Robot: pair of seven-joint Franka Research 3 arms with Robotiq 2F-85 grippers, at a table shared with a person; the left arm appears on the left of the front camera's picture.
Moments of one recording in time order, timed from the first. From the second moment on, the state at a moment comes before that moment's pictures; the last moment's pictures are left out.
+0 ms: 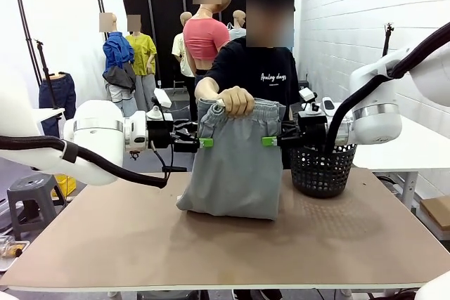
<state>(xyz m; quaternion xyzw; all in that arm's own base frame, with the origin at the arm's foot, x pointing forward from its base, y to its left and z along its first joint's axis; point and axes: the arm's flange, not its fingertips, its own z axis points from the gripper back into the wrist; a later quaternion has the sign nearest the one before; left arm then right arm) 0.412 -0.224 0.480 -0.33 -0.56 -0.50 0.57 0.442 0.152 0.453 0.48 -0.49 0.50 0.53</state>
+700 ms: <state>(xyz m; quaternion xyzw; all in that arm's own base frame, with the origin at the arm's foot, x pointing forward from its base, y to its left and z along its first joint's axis) 0.425 -0.250 0.473 -0.36 -0.54 -0.50 0.58 0.456 0.178 0.448 0.49 -0.49 0.52 0.50</state>
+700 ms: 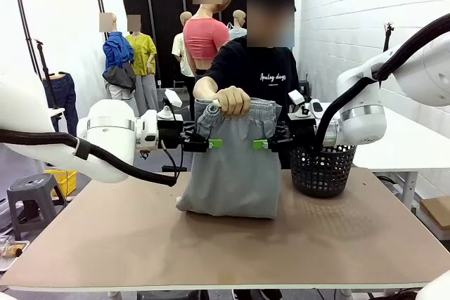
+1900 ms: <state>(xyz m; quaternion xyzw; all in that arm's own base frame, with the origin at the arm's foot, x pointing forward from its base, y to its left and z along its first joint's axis) 0.434 -0.260 0.468 -0.41 -0.53 -0.49 0.56 0.470 0.190 0.444 0.53 -0.43 0.52 0.52</state>
